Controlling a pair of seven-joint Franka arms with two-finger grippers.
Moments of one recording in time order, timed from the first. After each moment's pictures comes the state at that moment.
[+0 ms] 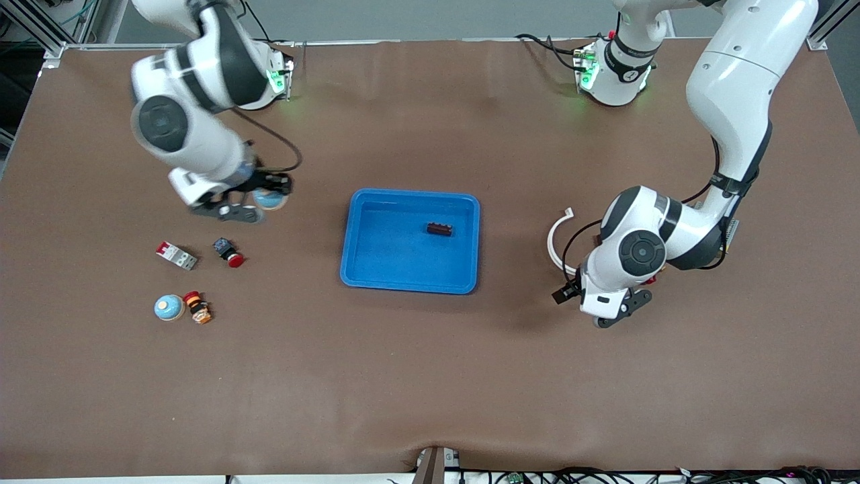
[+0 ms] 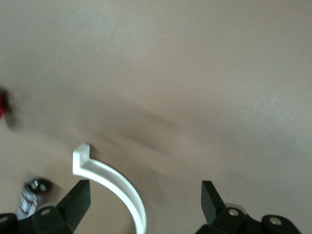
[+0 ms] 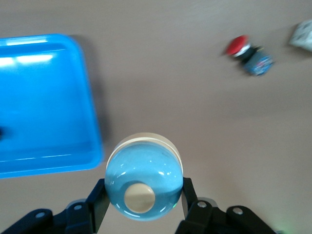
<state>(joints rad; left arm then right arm) 0.10 0.65 -0.47 -1.70 0.32 2.18 -0.93 0.44 0.03 0.00 -2.04 0.10 1.89 0.58</state>
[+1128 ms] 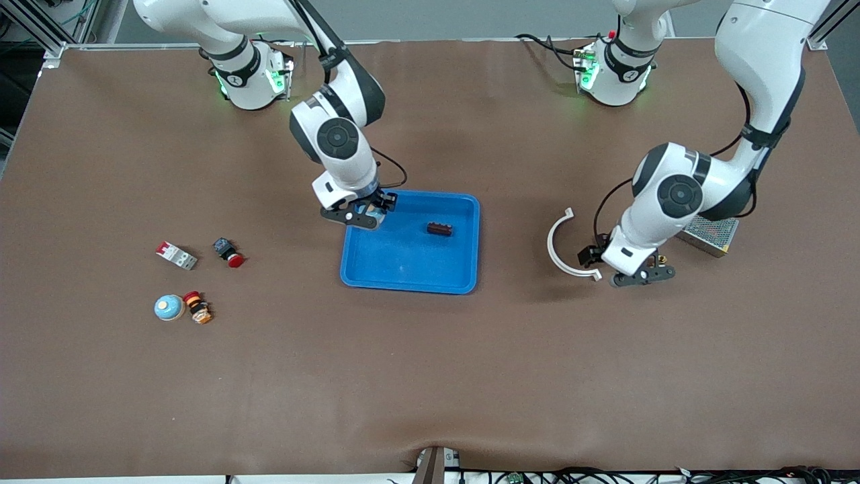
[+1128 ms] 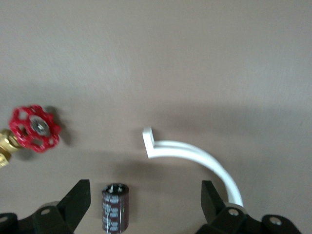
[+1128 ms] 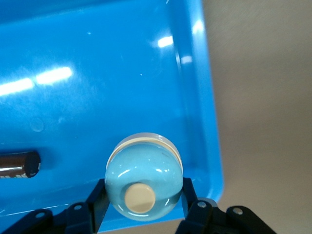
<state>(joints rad) 0.29 0.38 -0.53 -2.19 0.35 2.52 -0.59 0.73 0.38 0.00 -2.07 0.10 2.38 0.91</state>
